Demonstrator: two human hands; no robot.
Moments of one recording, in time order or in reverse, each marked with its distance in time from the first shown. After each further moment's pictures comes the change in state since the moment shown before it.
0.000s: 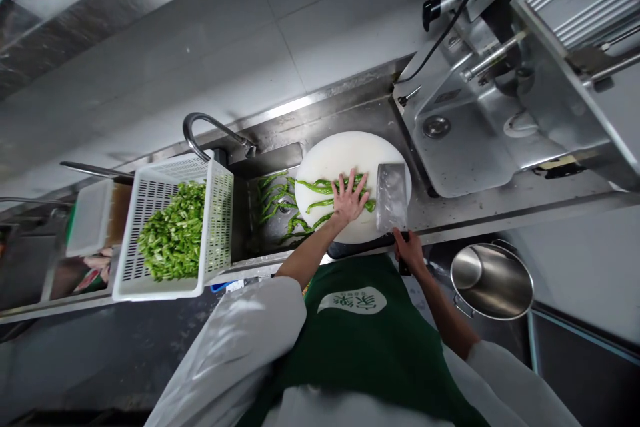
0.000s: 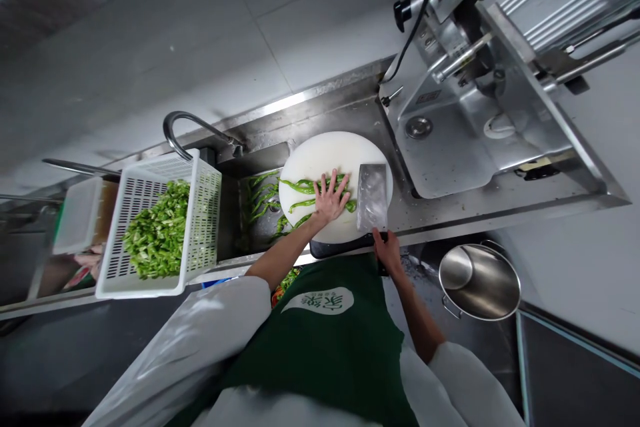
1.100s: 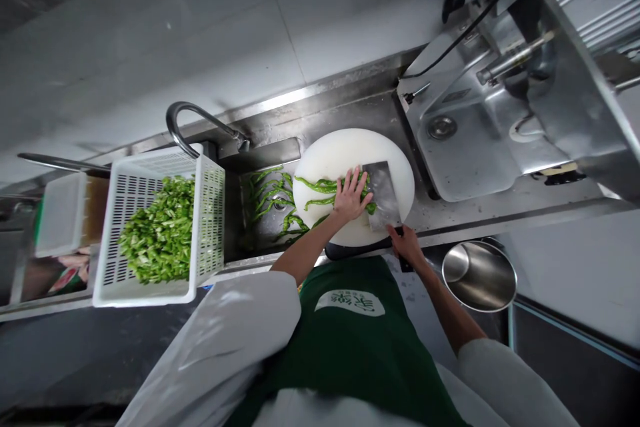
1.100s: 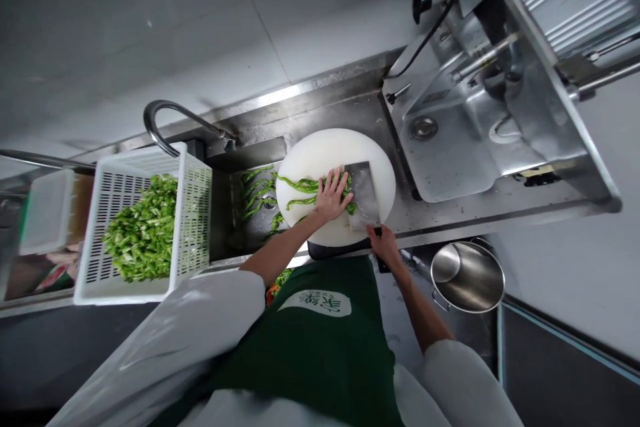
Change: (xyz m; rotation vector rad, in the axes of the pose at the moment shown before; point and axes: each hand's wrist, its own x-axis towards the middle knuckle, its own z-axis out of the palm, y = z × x) left_hand 0.018 -0.017 0.024 -0.029 0.079 0.123; right_hand 0.021 -0.032 0.001 -0.256 -0.068 -0.001
